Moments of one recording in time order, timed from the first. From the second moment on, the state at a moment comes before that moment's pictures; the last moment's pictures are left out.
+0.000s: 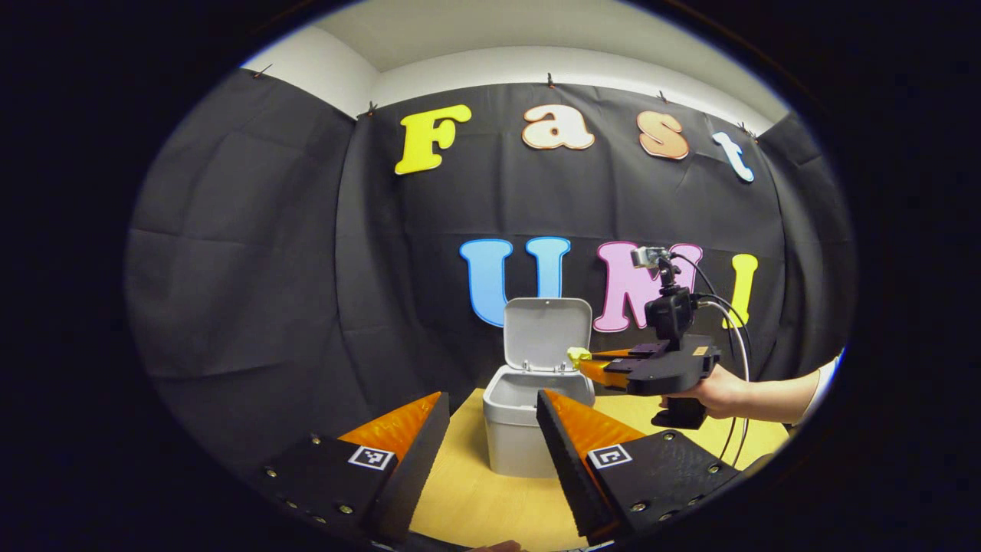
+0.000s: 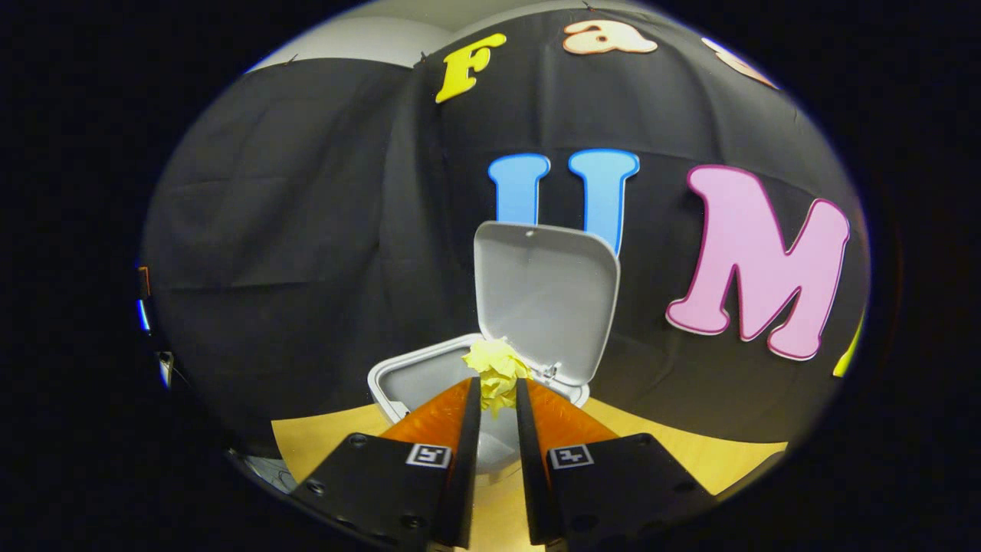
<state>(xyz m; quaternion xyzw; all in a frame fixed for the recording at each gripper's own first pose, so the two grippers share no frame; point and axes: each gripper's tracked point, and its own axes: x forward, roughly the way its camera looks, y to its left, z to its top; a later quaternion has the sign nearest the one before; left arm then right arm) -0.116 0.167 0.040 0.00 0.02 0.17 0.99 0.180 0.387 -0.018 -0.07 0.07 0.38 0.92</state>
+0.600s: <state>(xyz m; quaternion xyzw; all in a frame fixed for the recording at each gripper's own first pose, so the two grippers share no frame) -0.082 0.119 -0.008 -0.02 0.04 0.11 0.99 0.183 0.316 -0.004 -0.05 0.05 0.34 0.94</state>
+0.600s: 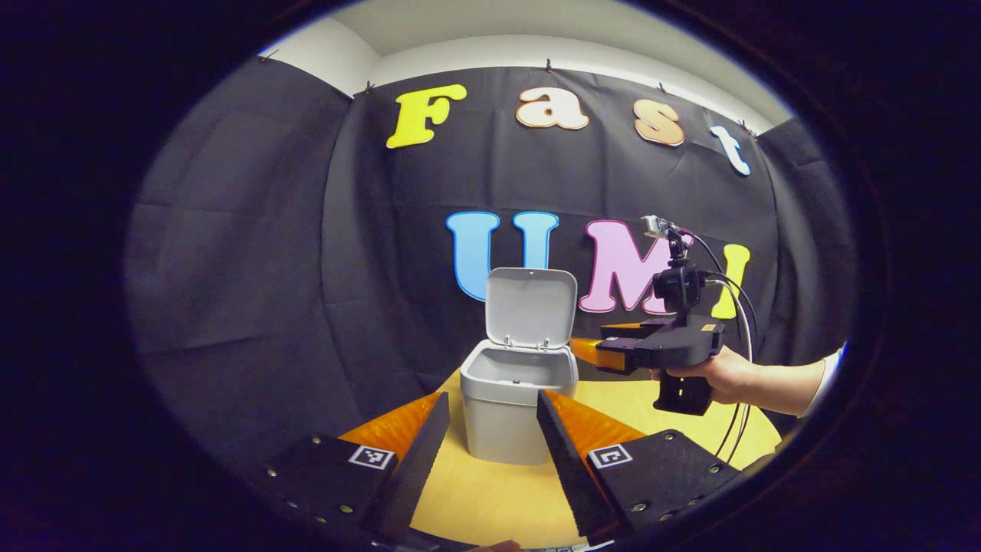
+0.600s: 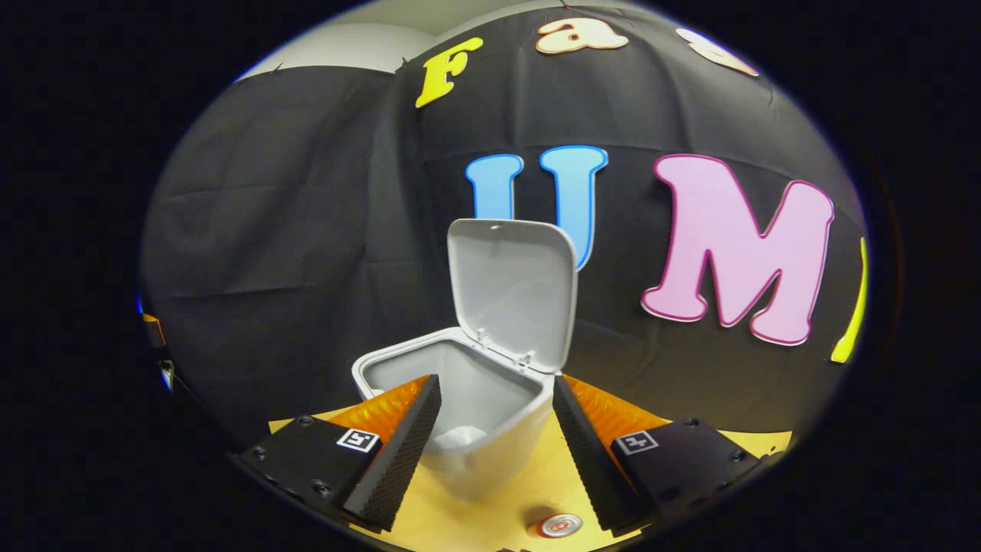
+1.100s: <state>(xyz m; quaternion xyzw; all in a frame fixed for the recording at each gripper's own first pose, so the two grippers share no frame) 0.047 -0.033 -0.125 -0.05 0.08 0.00 1.00 0.176 0.112 0.009 -0.08 0.05 0.24 0.97</state>
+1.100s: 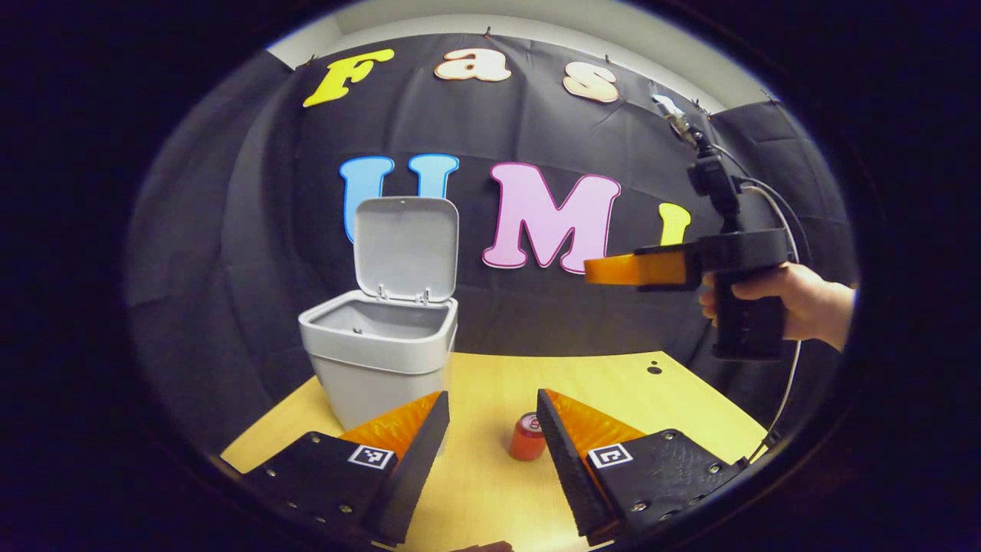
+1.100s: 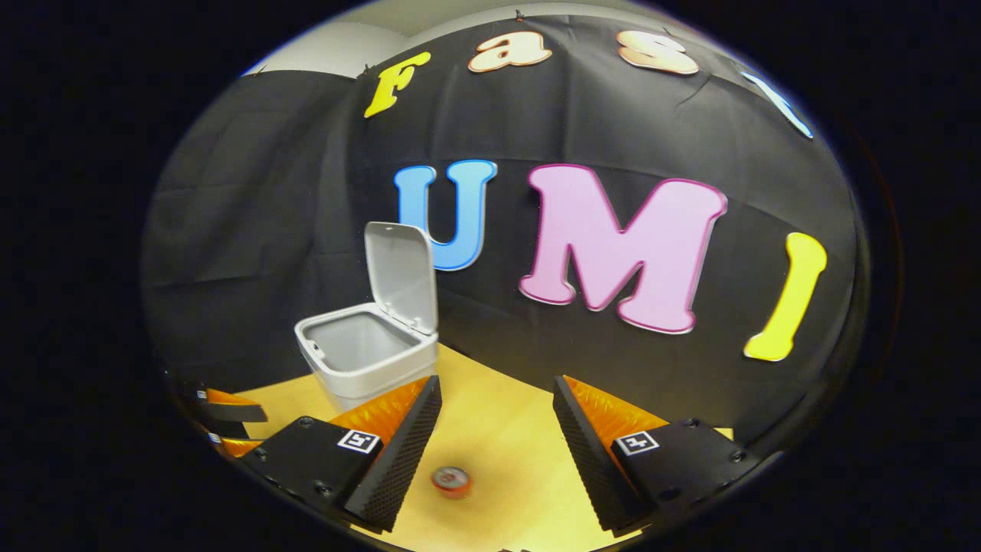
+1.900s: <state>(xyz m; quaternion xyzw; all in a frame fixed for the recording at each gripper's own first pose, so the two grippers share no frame) 0.190 -0.097 -0.233 -0.04 0.08 -0.02 1.00 0.190 -0.042 -0.044 -0.09 0.12 0.16 0.98</state>
